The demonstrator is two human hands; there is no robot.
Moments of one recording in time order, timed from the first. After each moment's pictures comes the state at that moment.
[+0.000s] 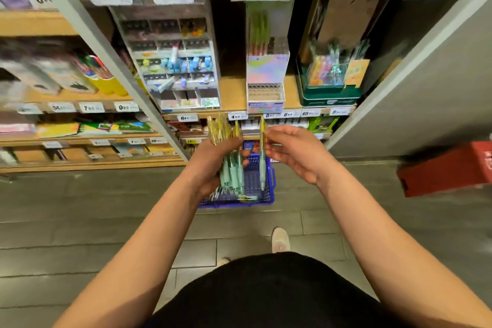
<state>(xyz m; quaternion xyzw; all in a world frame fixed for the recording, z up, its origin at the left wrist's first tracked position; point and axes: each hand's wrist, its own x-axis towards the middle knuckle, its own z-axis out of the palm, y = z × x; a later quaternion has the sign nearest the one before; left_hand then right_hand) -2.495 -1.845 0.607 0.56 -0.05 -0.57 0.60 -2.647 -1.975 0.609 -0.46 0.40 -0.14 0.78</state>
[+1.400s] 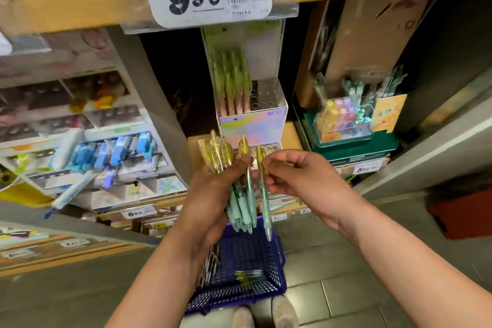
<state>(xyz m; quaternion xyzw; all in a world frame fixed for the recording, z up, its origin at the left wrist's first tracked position) -2.398 -2.080 0.466 0.54 -0.13 -0.54 0.63 -2.552 -2.173 0.495 -0.52 0.43 -0.17 0.72</state>
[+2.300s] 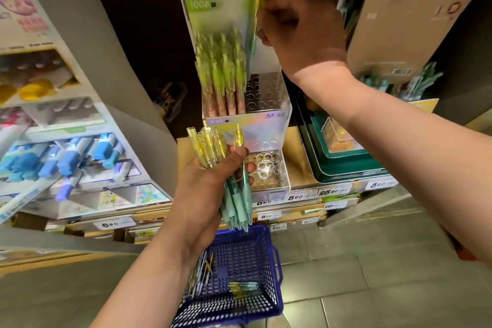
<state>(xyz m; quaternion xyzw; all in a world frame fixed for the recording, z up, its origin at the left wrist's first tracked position) -2.394 -2.118 0.436 0.53 -0.15 -0.51 0.67 -2.452 -2.333 0.526 -0.77 0.34 -0.44 0.31</state>
